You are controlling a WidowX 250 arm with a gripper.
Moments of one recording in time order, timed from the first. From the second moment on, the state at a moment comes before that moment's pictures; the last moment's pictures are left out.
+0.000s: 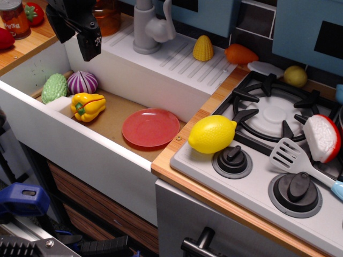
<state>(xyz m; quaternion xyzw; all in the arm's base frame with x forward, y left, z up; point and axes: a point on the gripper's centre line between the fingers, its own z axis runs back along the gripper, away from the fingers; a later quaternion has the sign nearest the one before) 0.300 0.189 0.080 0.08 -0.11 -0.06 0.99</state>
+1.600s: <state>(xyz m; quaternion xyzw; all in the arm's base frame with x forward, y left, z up) 0.265 -0.012 0.112 0.06 -0.12 -0.15 0.98</state>
